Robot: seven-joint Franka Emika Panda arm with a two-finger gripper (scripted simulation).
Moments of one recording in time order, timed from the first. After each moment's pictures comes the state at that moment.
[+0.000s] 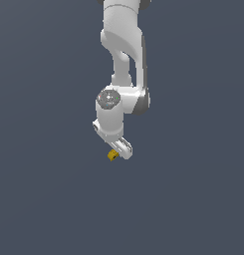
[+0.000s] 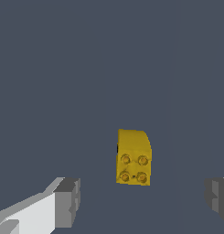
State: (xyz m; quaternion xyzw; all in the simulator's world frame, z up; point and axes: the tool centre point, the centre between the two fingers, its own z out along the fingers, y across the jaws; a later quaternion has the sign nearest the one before) arm 0.005 -0.037 0.082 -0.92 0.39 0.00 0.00
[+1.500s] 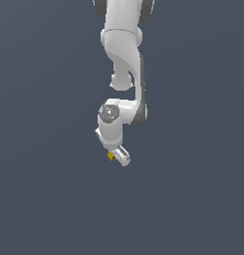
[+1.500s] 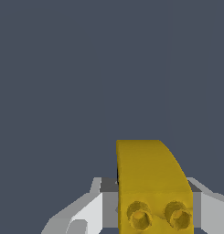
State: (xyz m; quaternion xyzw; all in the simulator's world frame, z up) arm 0.004 -0.039 0.022 -0.91 0.42 0.00 0.00
